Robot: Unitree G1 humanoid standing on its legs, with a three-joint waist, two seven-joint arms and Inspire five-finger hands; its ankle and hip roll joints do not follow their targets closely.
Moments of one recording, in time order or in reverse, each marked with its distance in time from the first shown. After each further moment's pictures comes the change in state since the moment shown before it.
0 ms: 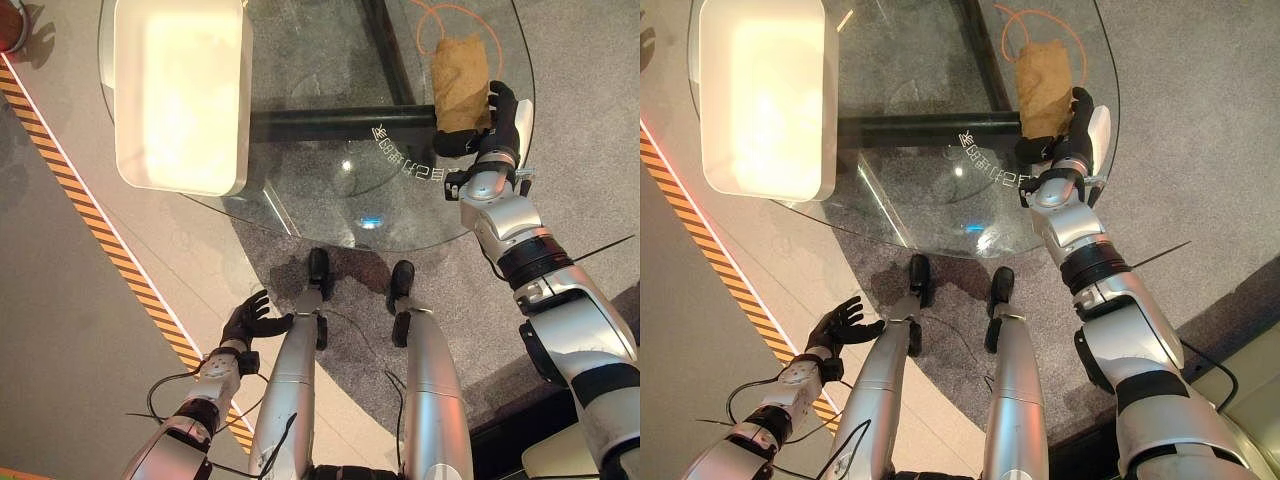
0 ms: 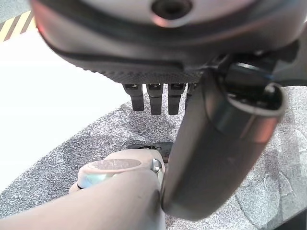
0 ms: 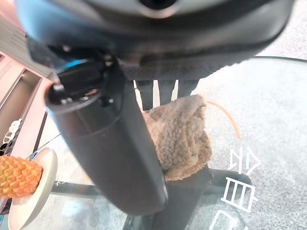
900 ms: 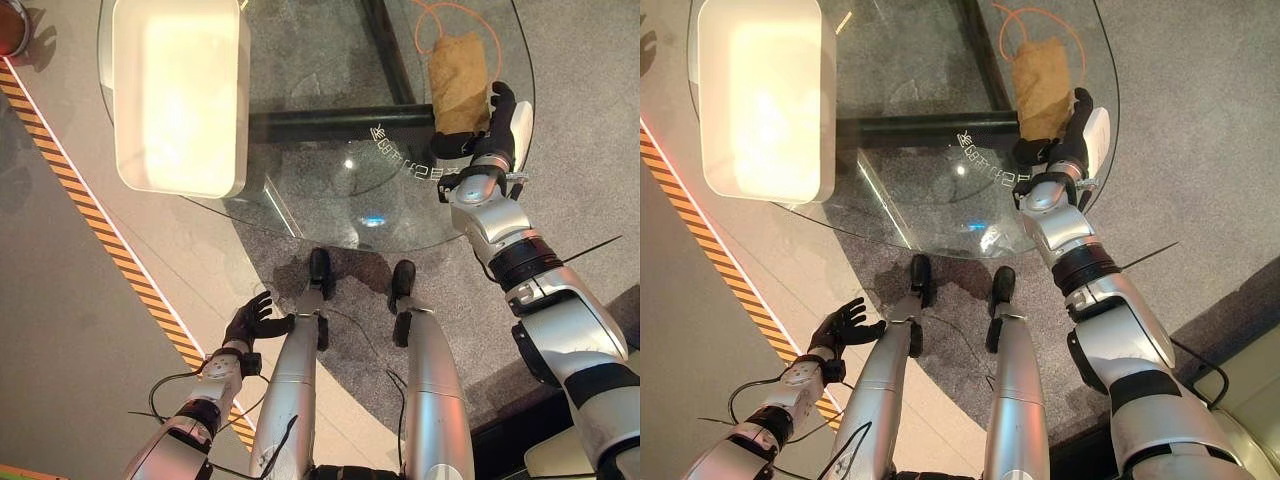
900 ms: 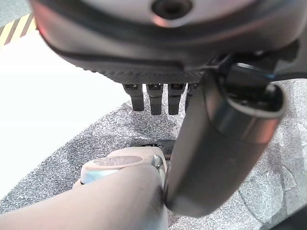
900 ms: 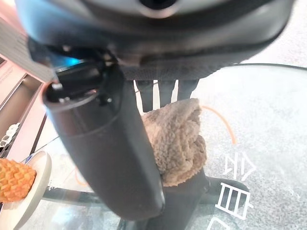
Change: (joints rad) left arm -0.001 -0.001 -0.030 -0.001 -0.001 -0.001 0.003; right arm 0.001 0.027 0.021 0.003 -0.059 0.023 -0.067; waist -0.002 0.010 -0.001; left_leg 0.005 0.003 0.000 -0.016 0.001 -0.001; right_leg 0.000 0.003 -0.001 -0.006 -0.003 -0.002
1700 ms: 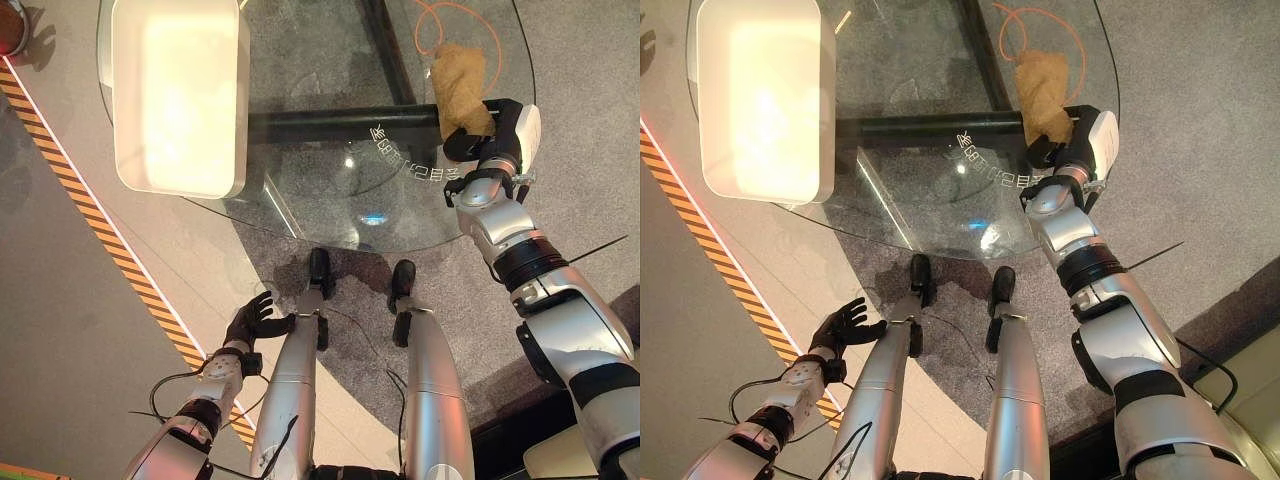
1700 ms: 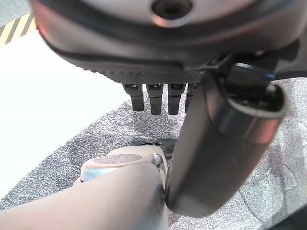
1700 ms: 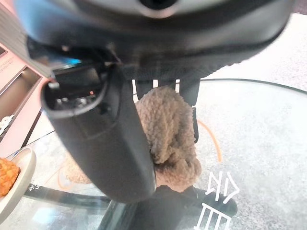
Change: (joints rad) left arm -0.001 -0.001 -0.002 0.000 0.000 0.001 0.000; right arm 0.000 -0.020 0.012 0.034 -0.016 0.010 0.006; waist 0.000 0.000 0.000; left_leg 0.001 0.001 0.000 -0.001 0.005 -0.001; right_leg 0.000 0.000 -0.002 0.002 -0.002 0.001
